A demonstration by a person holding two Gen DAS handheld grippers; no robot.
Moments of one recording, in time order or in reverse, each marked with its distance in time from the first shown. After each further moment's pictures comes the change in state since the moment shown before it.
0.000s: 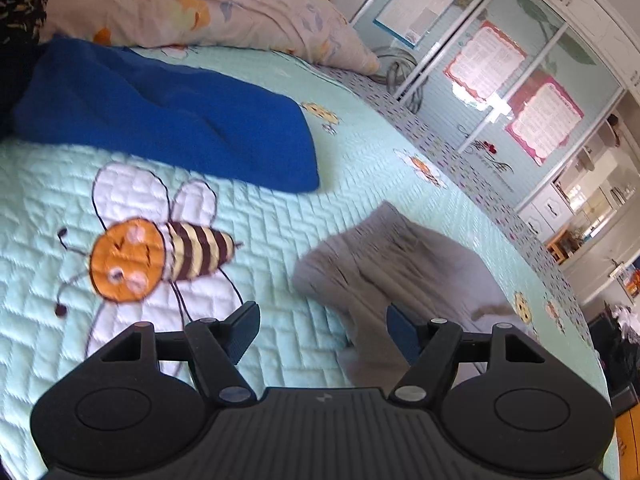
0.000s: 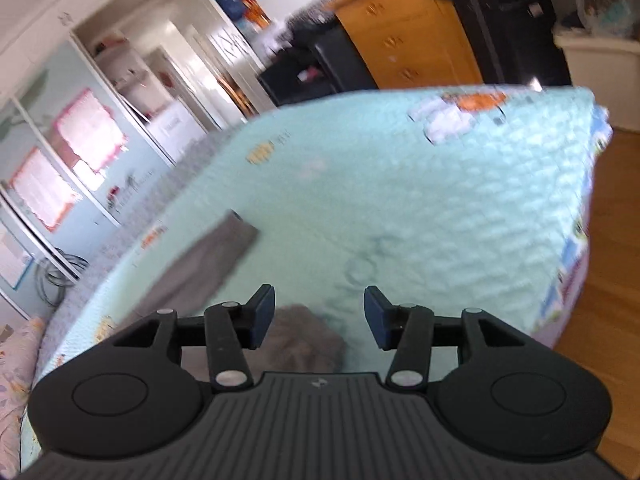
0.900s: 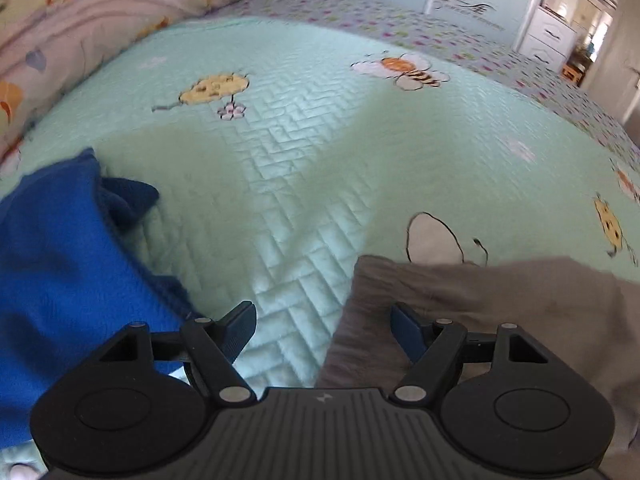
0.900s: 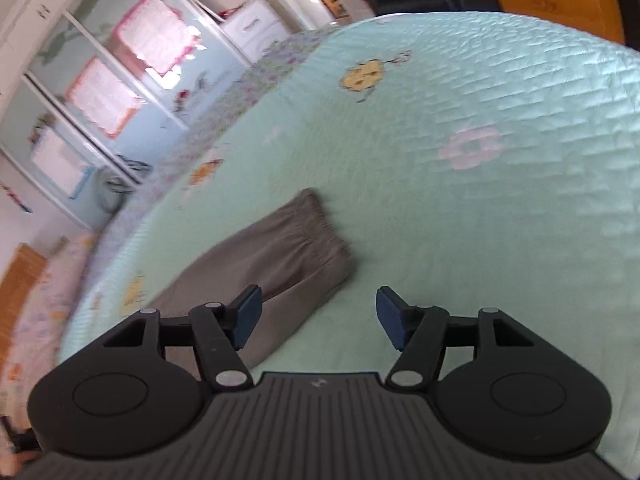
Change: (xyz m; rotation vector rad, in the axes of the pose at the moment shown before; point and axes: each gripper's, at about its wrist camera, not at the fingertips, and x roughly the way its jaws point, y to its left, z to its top) left arm 0.224 -0.092 0.112 0.437 0.343 0.089; right arm 0.202 0.061 0.071 -0.128 0.339 0.216
